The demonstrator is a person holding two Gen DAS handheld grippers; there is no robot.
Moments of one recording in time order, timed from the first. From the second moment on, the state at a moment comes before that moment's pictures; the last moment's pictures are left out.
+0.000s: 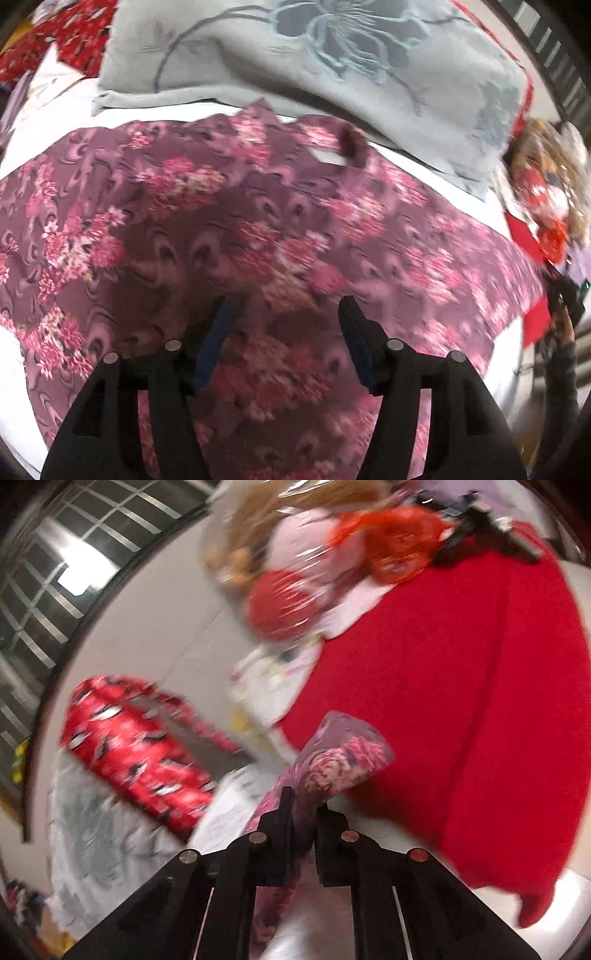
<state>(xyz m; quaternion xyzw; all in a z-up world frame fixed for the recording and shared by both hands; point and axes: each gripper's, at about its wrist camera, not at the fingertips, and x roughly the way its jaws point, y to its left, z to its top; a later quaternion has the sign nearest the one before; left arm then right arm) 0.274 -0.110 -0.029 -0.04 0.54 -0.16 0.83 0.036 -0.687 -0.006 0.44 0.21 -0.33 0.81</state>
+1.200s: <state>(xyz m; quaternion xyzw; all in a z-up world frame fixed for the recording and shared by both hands) 0.305 0.047 -0.030 -0.23 0.51 -0.16 0.82 0.256 -0.176 0.008 0.25 0.40 0.14 0.87</state>
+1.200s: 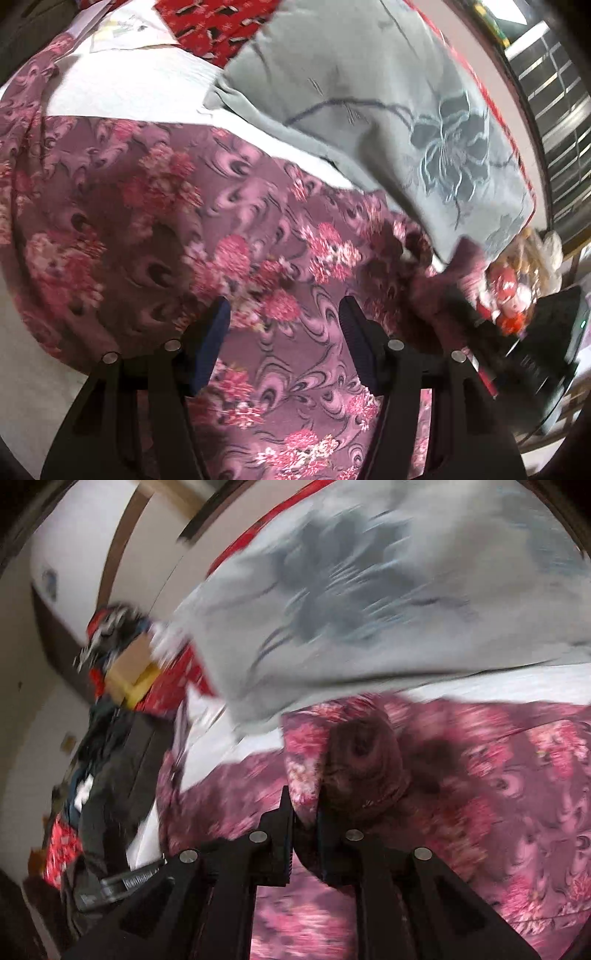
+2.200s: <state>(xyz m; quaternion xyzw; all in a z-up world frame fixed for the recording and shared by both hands) 0.310 0.020 -0.032 -0.21 0.49 -0.14 0.83 0.153 -0.363 -0.036 0.32 0.41 -0.12 0.84</state>
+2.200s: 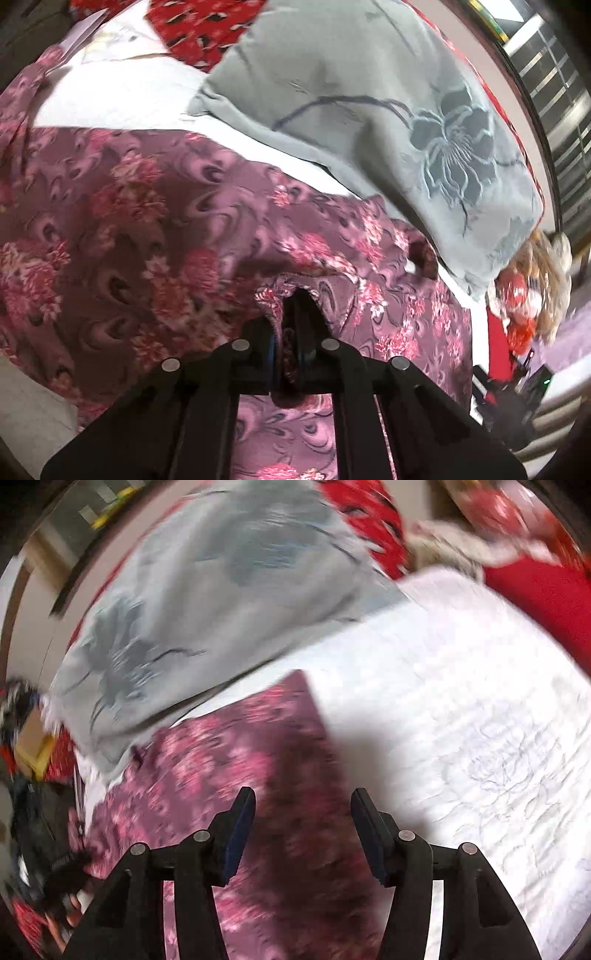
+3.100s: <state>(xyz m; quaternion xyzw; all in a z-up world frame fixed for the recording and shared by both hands) 0.318 0.044 -0.042 -0.15 0.52 -0.06 0.84 0.201 -0.227 -0.009 0.20 0.43 0.03 0.88</state>
